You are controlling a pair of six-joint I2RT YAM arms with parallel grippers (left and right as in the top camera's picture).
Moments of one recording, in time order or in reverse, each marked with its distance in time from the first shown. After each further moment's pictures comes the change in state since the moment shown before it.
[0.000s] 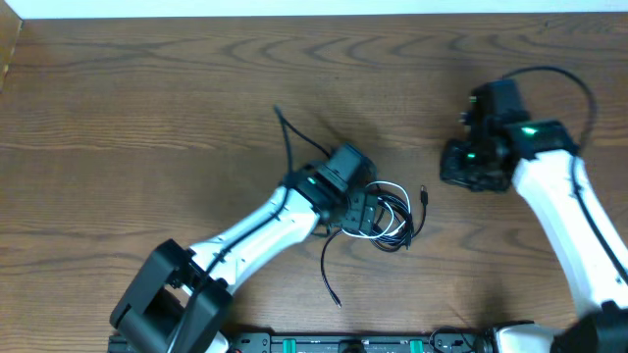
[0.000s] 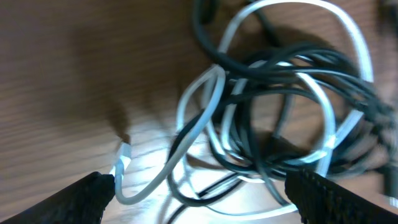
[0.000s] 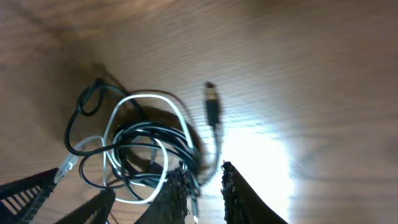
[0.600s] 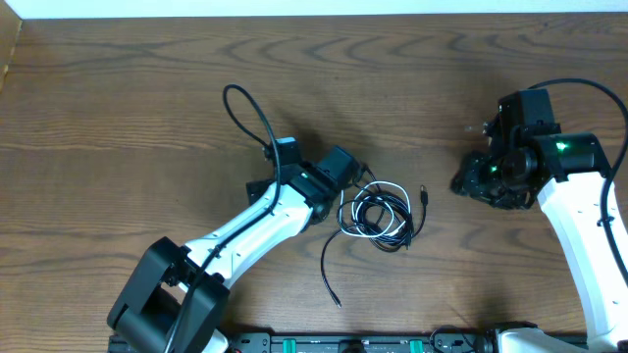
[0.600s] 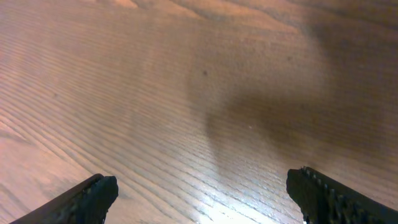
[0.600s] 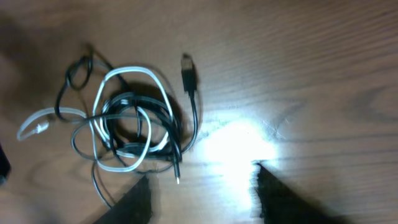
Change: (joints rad) left arm 0.069 0.000 0.001 -0.206 -0.652 -0.408; right arm -0.040 -0.091 0.002 -0.135 -0.018 -0.039
